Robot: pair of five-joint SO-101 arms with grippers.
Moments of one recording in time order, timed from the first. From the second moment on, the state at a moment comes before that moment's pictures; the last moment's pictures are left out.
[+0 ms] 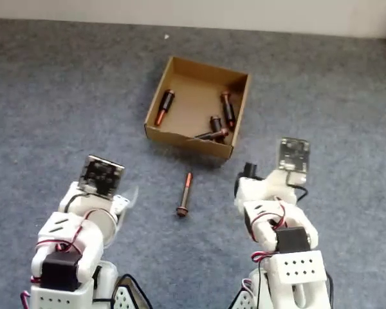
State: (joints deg) left arm -0.4 -95.6 73.2 70.5 -11.0; right arm -12.6 -70.7 75.4 45.3 -12.1
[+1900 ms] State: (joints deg) left arm 21.8 -2.9 24.8 67.8 17.5; right arm -4.3 -70.8 78.3 39.7 -16.7
